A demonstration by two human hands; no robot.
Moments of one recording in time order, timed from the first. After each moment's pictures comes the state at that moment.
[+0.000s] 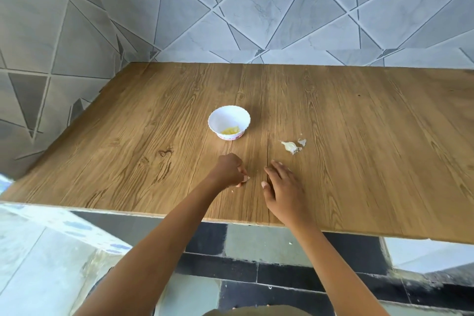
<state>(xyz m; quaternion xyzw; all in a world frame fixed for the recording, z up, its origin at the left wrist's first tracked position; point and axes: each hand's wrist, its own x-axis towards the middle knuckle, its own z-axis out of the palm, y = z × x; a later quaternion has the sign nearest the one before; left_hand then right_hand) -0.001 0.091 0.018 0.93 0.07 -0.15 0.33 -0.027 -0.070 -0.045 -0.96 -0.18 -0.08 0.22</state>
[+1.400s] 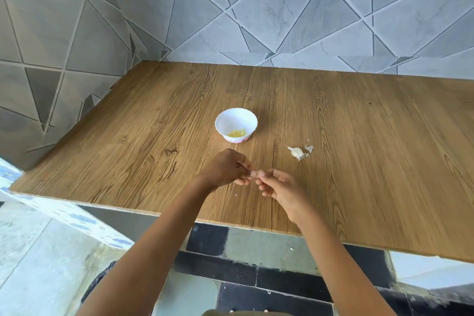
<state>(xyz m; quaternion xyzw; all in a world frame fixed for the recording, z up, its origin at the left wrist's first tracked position) -0.009 0.112 0.037 0.82 0.02 -0.17 0.55 -0.010 -0.058 -0.010 -0.64 0.00 0.24 0.73</state>
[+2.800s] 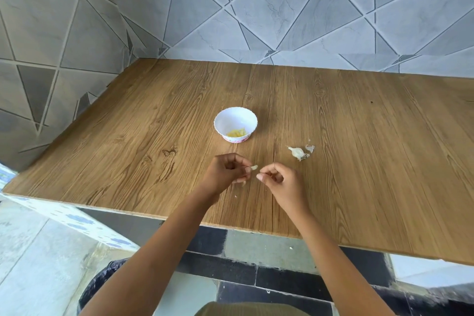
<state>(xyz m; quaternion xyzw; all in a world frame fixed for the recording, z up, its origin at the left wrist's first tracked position) -0.015 0.112 0.003 0.72 0.07 -0.06 0.69 0.004 -0.056 -0.033 -0.84 -0.14 -0.04 0.53</state>
